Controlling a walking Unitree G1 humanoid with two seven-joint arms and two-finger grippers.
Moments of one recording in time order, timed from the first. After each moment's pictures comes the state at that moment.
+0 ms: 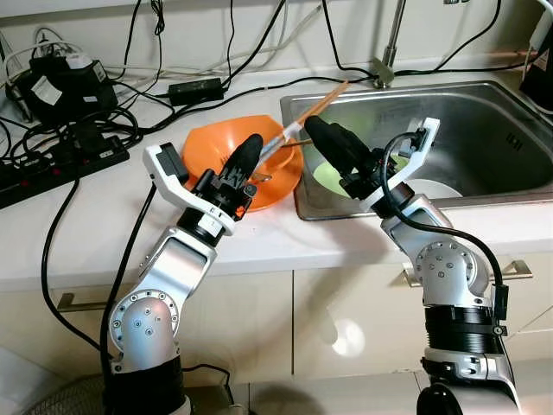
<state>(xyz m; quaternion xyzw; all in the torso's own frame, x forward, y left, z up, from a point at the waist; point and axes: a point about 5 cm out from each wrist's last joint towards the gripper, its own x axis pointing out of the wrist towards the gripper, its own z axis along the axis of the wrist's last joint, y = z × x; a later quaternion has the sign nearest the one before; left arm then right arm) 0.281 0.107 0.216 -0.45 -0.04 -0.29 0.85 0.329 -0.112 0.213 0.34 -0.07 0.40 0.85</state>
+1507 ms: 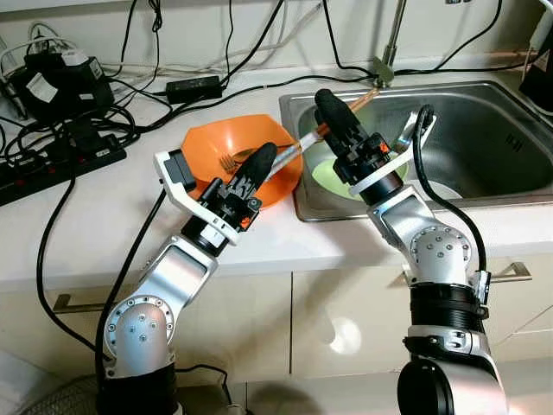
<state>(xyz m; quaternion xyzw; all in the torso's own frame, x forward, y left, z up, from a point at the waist) 0.273 0.103 0.212 -0.45 -0.03 -0.34 0.82 0.345 -0.103 0.219 0.51 -0.05 0.40 0.76</state>
